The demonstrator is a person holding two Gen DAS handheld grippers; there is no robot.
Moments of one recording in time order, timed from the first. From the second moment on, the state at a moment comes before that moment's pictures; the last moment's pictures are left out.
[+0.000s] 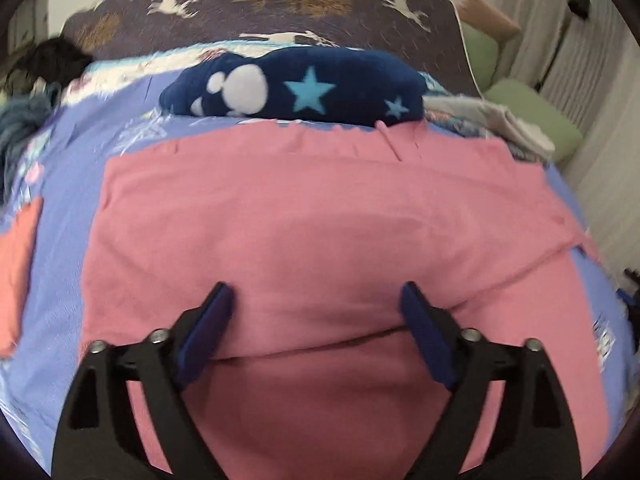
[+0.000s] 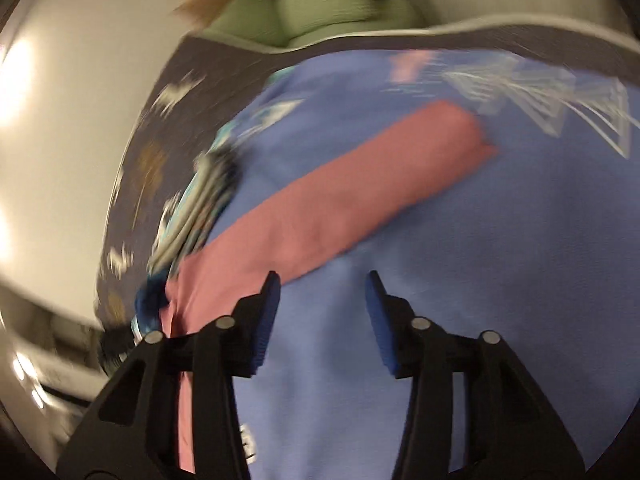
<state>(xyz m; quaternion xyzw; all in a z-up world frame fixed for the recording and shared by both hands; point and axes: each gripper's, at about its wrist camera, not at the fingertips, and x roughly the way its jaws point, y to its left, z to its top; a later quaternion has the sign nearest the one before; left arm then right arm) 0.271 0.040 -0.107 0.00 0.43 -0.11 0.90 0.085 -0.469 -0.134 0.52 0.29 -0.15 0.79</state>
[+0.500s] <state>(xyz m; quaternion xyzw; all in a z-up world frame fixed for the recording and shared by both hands) 0.269 0.037 -0.112 0.01 0.43 -0.10 0.90 0.135 -0.514 -0.168 0.56 0.24 -0.23 0.76</state>
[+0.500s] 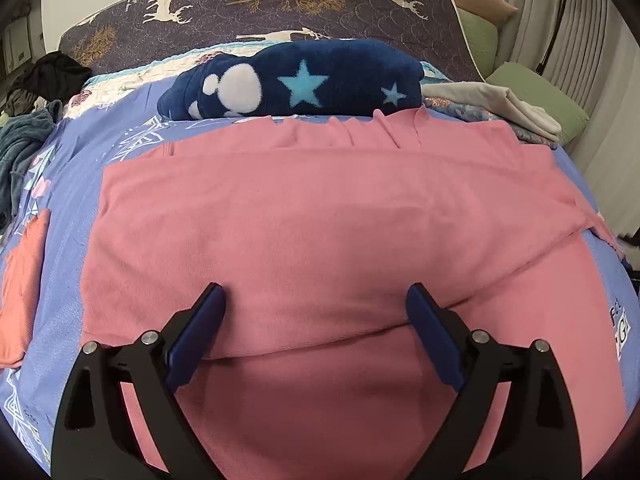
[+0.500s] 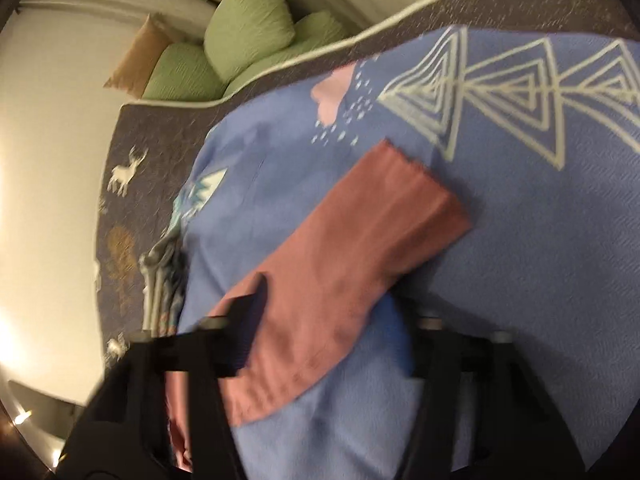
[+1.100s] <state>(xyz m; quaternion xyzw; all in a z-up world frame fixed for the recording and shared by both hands) 0.268 0.057 -0.109 -0.06 0.42 -0.15 0.89 0.263 -0.194 -0.001 0.32 0.25 0.18 0.90</state>
